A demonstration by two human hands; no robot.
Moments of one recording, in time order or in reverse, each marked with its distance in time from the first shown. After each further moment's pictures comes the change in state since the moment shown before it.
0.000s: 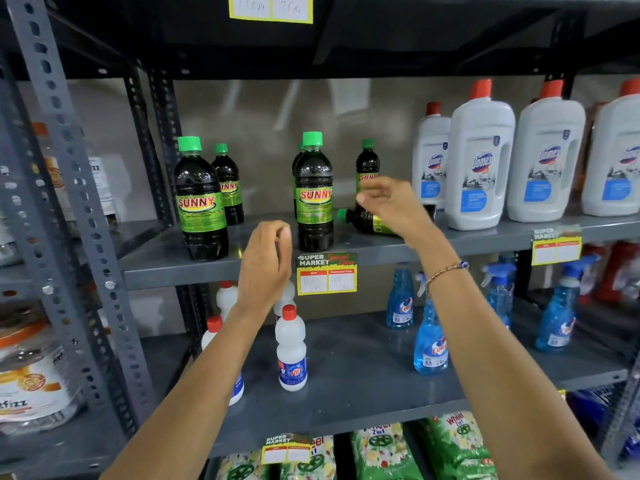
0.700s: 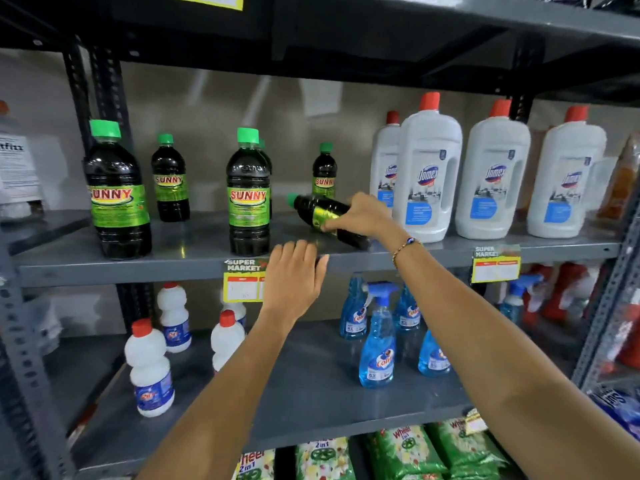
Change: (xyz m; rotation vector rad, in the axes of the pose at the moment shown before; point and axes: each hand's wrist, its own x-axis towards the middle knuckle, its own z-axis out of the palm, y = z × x) left_hand -0.007 0.053 0.142 0.717 -0.135 0.219; right_hand 0.042 0.038 -0.050 -0.653 -0.132 0.111
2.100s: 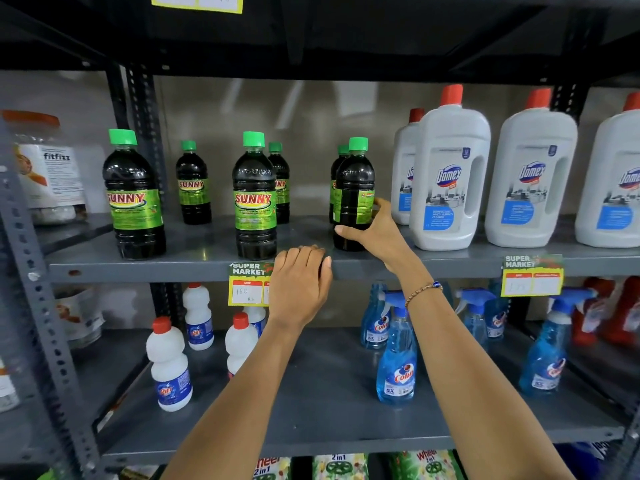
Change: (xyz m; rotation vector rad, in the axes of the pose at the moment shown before) left_hand -0.002 0.005 0.009 -0.095 0.210 -0.089; right_hand 0.005 0.039 0.034 0.782 0.024 -0.100
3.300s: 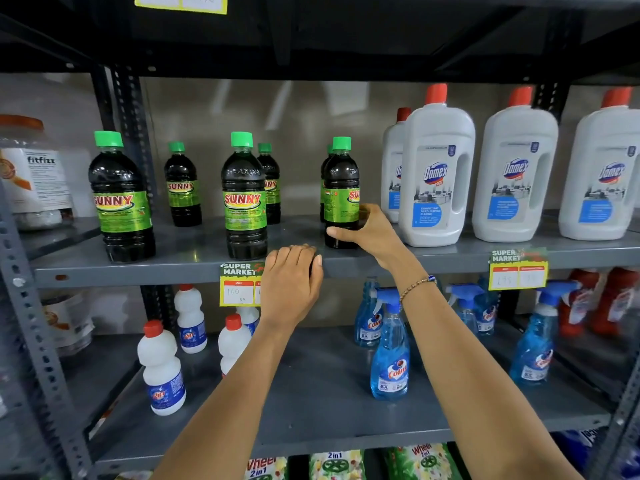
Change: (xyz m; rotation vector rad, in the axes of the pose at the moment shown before) left_hand 0.001 0.002 -0.003 -0.012 -0.003 -0.008; right_hand 0.000 0.004 -0.004 0.011 -0.013 0.047
